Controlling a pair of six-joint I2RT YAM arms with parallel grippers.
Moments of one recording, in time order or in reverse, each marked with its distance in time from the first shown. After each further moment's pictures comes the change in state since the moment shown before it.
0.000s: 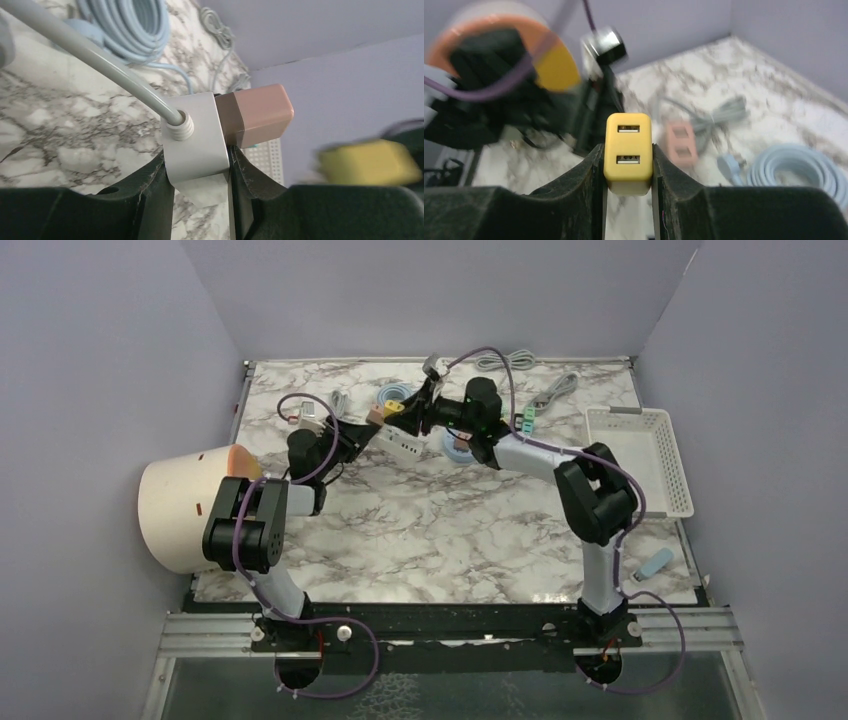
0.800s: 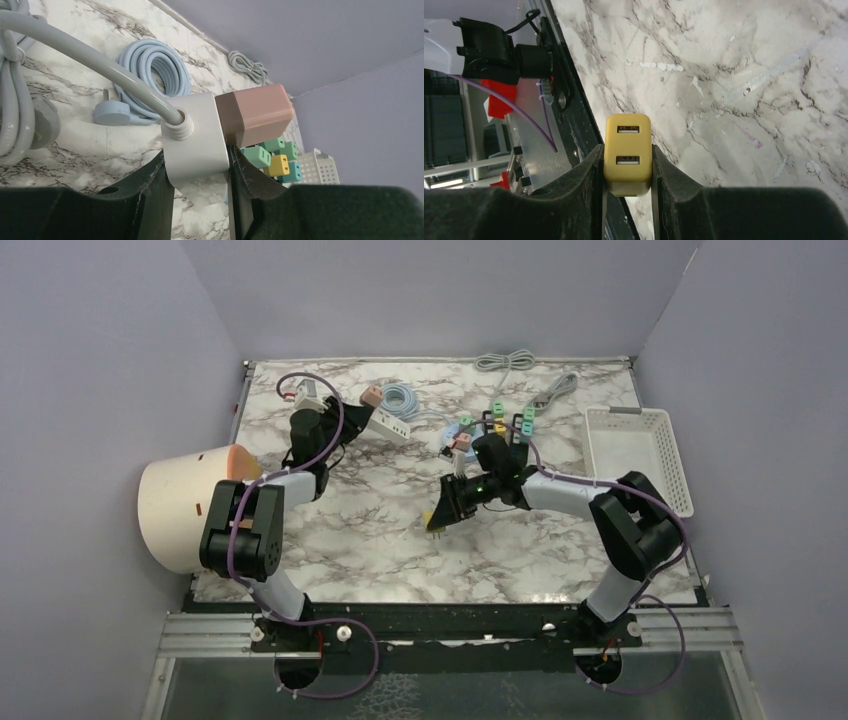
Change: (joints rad) left arm -0.050 -0.050 0.148 -0.231 -0.236 0.289; right arm 0.032 -0.369 -0.498 -0.673 -0.106 0.181
